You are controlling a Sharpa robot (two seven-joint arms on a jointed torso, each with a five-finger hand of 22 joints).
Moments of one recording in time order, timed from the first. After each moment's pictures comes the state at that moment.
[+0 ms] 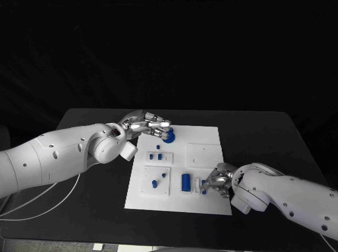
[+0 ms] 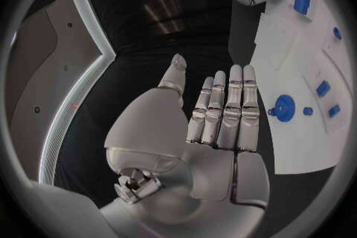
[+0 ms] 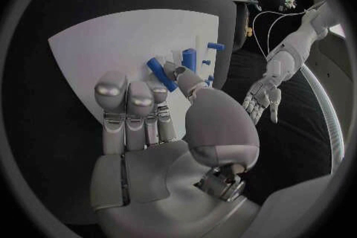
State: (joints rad) left arm 1.20 -0.76 -0.09 1.30 -0.24 0.01 0.27; left_hand 1.28 0.00 -0.07 -0.05 0.05 1.02 0.14 0.06 0.07 1.15 0.12 0.06 0.06 1.19 0.11 0.06 0.07 0.07 1.07 0.10 0.11 0.08; right arm 0.93 -0.72 0.04 1.49 -0.96 -0.17 -0.59; right_hand 1.11 -0.03 0.40 -0.25 0.49 1.18 0.07 0.07 0.08 1.32 -0.04 0.91 1.18 1.46 -0.10 1.00 1.12 0.07 1.47 -0.12 0.82 1.31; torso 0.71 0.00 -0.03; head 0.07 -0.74
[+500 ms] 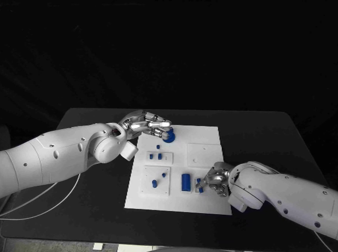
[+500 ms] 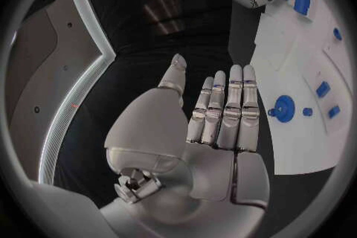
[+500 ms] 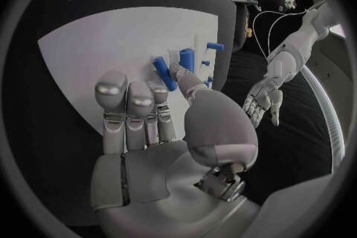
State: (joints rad) left arm 1.20 -0.76 -0.09 1.30 -0.24 0.01 0.27; left_hand 1.28 0.00 -0.07 -0.05 0.05 1.02 0.14 0.06 0.07 1.15 0.12 0.06 0.06 1.19 0.11 0.06 0.07 0.07 1.07 0.10 0.11 0.08; right arm 0.93 -0.69 0.04 1.47 -0.96 -0.16 -0.60; right_hand 1.10 -0.03 0.30 -0.19 0.30 1.19 0.06 0.07 0.08 1.32 -0.04 0.91 1.17 1.46 -0.09 1.00 1.12 0.07 1.47 -0.12 0.81 1.31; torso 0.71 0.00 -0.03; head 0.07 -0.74
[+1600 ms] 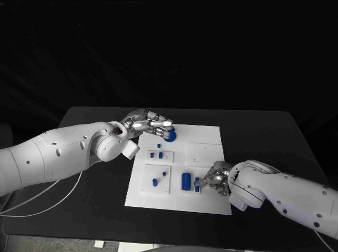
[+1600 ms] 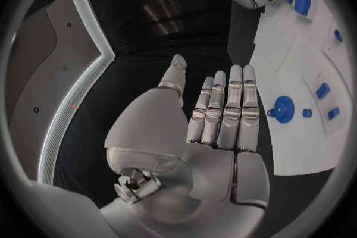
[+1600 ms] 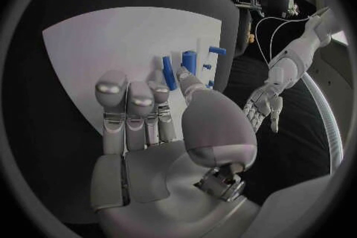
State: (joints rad) left arm 1.20 -0.76 -0.09 1.29 -0.25 0.01 0.26; left_hand 1.28 0.00 -0.07 -0.05 0.05 1.02 0.14 0.06 0.07 1.15 0.12 0.06 0.06 1.19 0.12 0.06 0.07 0.07 1.07 0.10 0.11 0.08; right arm 0.93 -0.68 0.04 1.47 -1.00 -0.13 -0.62; right_hand 1.14 -0.07 0.13 0.01 0.15 1.20 0.05 0.07 0.08 1.32 -0.04 0.91 1.16 1.46 -0.09 1.00 1.12 0.07 1.47 -0.12 0.80 1.31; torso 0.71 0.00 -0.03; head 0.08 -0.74
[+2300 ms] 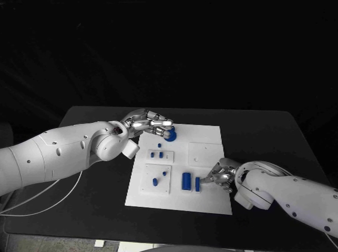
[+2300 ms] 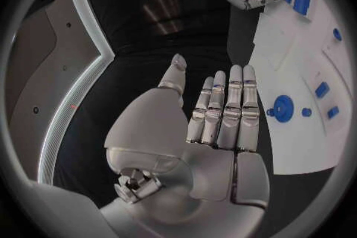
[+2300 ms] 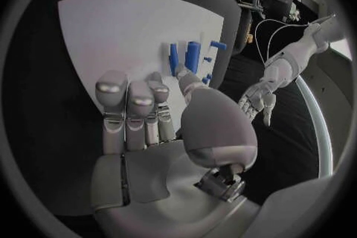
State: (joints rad) left arm 1.20 -0.76 -0.09 1.29 -0.25 0.01 0.26; left_hand 1.28 0.00 -0.07 -0.05 0.05 1.02 0.14 0.06 0.07 1.15 0.12 0.06 0.06 1.19 0.12 0.06 0.07 0.07 1.07 0.10 0.11 0.08; right arm 0.93 -0.74 0.04 1.48 -1.08 -0.19 -0.51; right_hand 1.18 -0.09 0.17 -0.03 0.15 1.15 0.07 0.07 0.08 1.33 -0.03 0.91 1.16 1.46 -0.09 1.00 1.12 0.07 1.47 -0.11 0.79 1.31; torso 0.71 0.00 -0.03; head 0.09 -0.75
